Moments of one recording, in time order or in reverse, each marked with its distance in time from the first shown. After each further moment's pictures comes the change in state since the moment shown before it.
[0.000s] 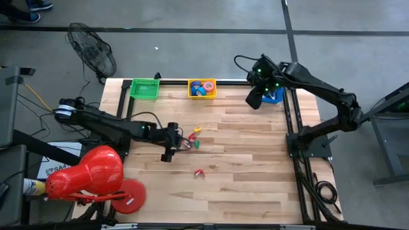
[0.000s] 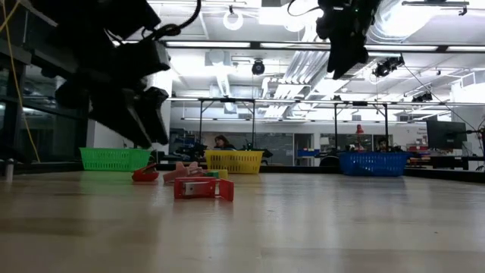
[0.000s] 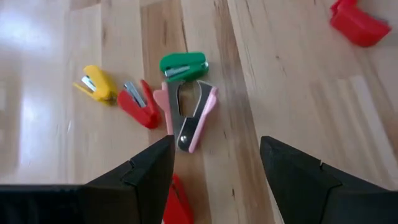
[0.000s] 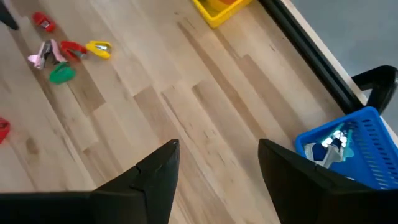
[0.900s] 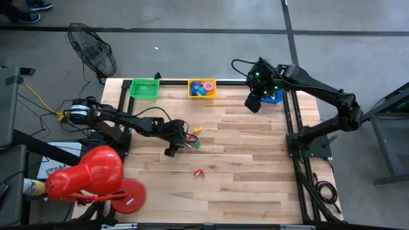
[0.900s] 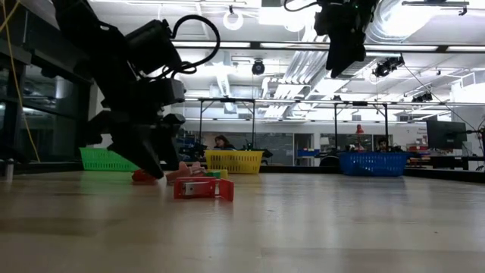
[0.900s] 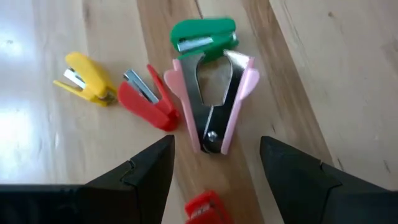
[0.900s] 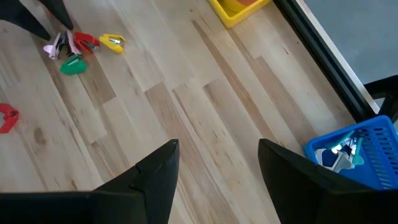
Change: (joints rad) left arm 0.164 0.187 0.000 0.133 0.148 0.225; right arm 0.049 0.000 0.000 0.001 0.007 -0.008
